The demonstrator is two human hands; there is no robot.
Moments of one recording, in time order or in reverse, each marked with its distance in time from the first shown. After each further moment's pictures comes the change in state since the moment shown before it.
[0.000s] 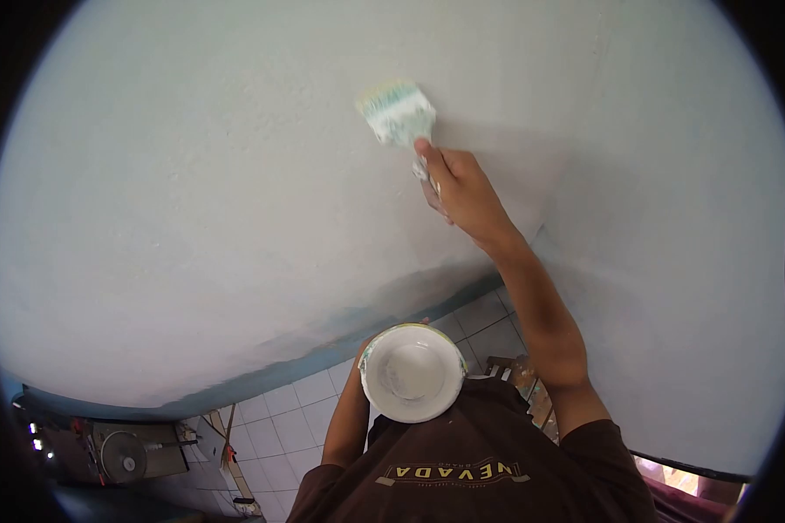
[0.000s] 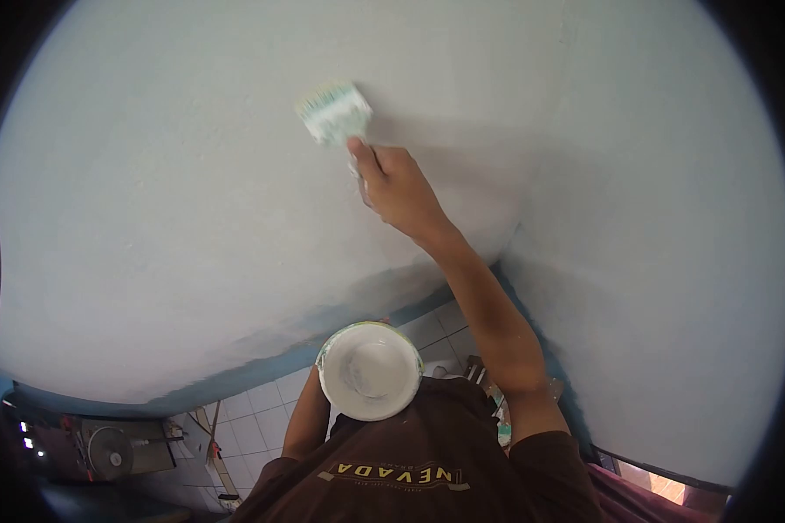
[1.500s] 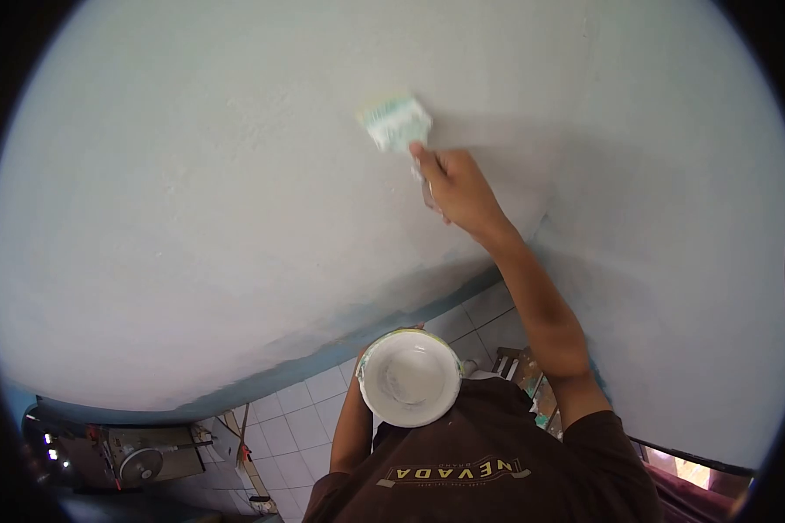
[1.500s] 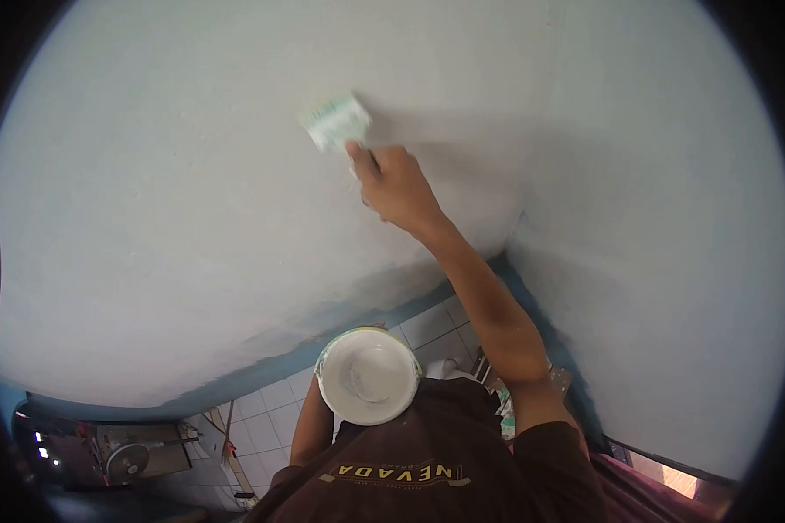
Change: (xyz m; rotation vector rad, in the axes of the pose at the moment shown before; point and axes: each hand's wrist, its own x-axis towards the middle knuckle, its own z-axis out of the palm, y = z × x) left_hand -0.012 0.006 0.017 -0.188 0.087 -0.046; right_hand 0.022 0.007 -0.030 -0.094 0.042 0.058
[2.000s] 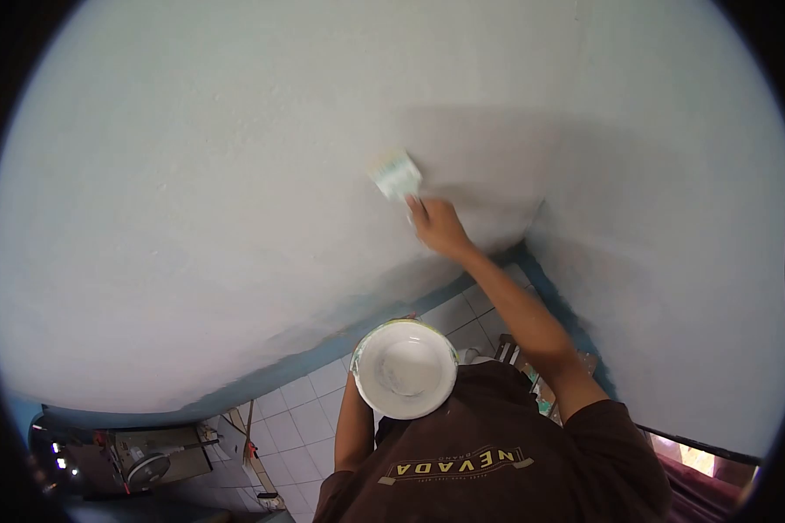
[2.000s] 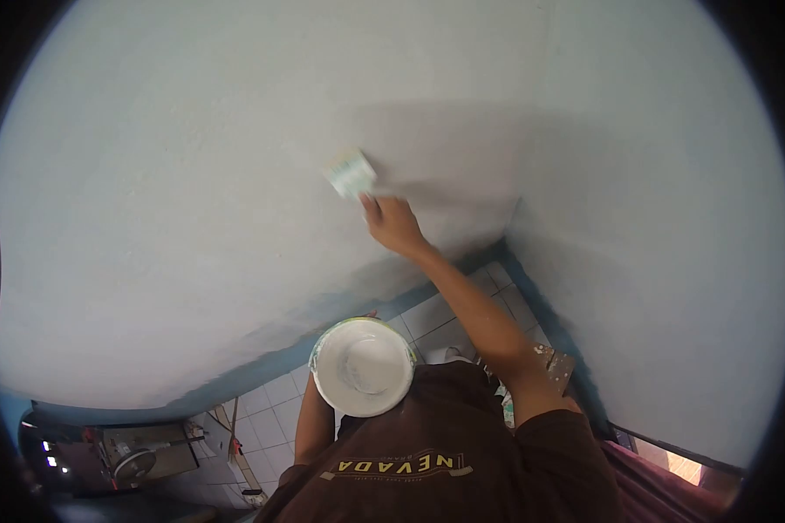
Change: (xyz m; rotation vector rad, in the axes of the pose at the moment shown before) left_hand -0.005 -0.010 0.001 -0.063 -0.043 0.063; right_hand 0.020 0.165 0.036 -0.313 0.275 -0.498
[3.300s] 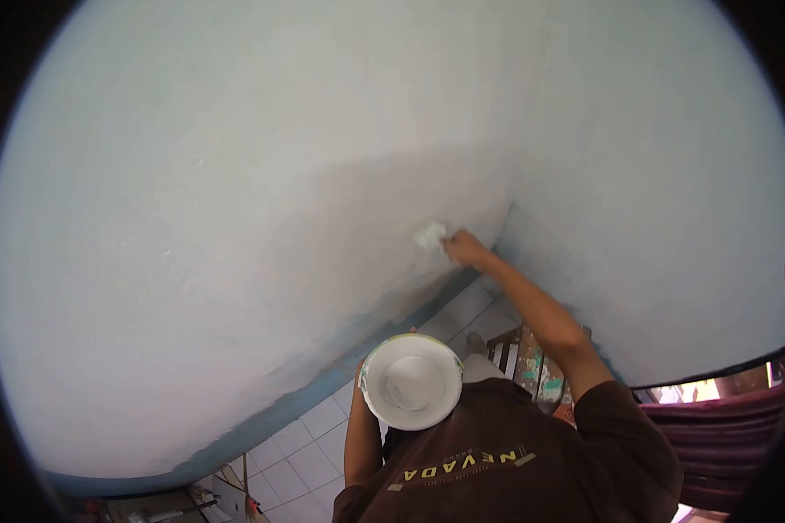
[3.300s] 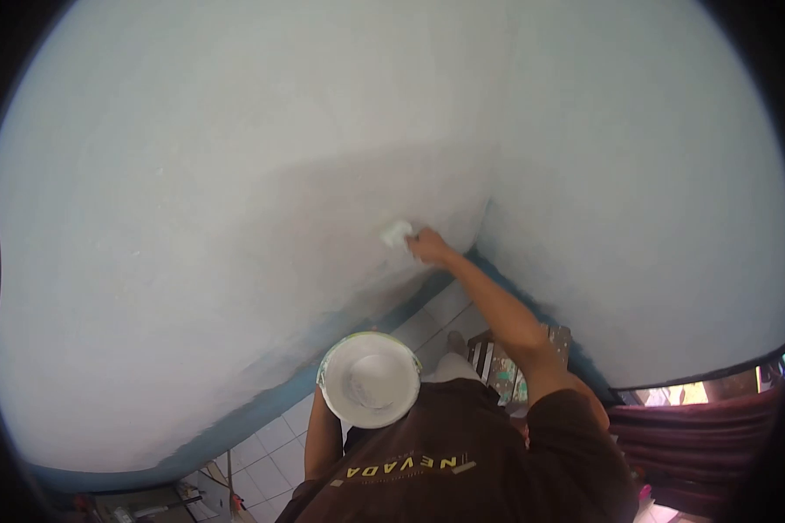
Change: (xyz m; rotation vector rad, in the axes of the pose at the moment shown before) left_hand -0.003 0.002 -0.008 -0.159 -0.132 -0.178; right_hand -0.058 0.074 -0.063 -0.064 -0.242 0.966
